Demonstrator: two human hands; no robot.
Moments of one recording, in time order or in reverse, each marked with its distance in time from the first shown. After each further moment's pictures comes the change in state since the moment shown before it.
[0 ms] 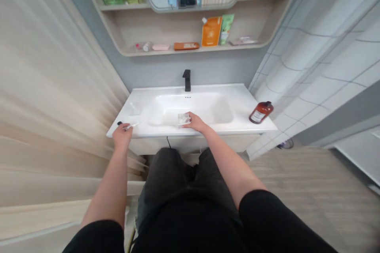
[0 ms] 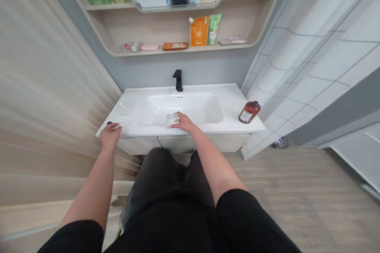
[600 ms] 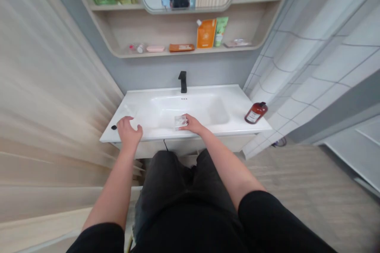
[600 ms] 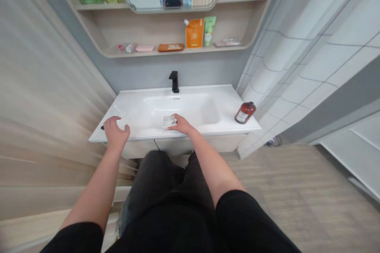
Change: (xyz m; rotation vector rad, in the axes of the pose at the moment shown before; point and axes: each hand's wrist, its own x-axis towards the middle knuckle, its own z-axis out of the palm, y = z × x) left_hand -0.016 0.039 0.039 0.142 0.040 0.521; right_hand -0.006 -0.010 -0.001 -0.004 -0.012 -0.005
